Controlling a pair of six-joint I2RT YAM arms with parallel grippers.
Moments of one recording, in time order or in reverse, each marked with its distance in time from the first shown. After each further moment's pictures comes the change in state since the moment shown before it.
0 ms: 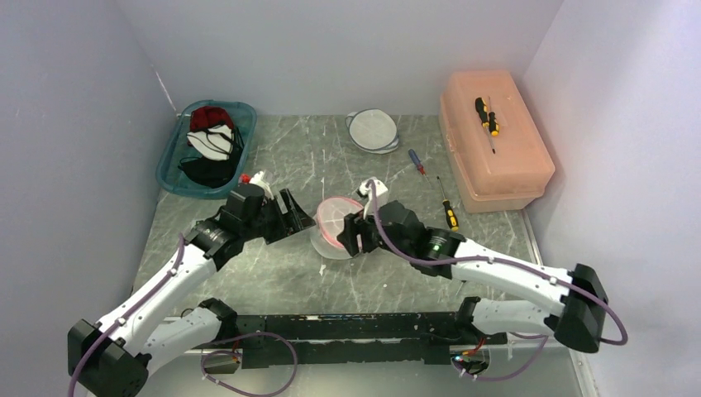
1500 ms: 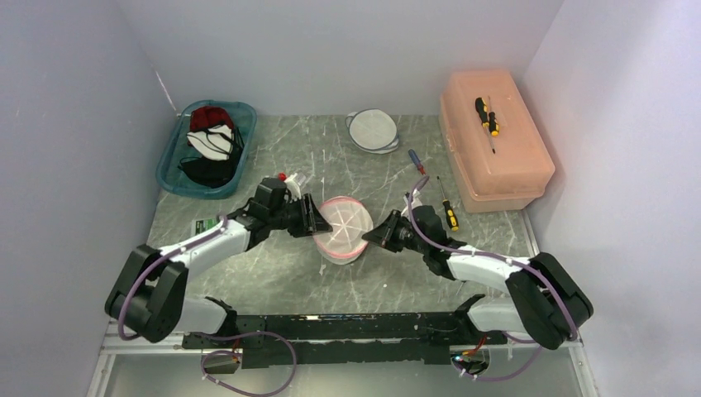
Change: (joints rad) left arm 0.039 0.428 -0.063 0.435 0.291 0.151; right arm -0.416 0.207 -0.439 0.616 -0.408 0.621
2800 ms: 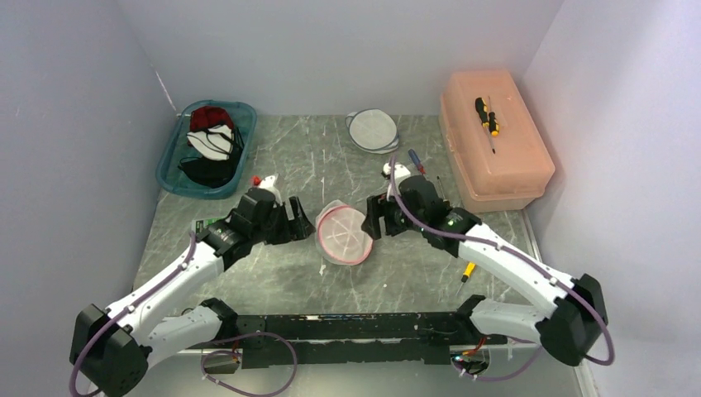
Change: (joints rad) left arm -0.089 -0.402 -0.016 -0.397 -0.436 -0.004; right arm 0.065 -0.116 0.520 -0.832 0.166 -0.678
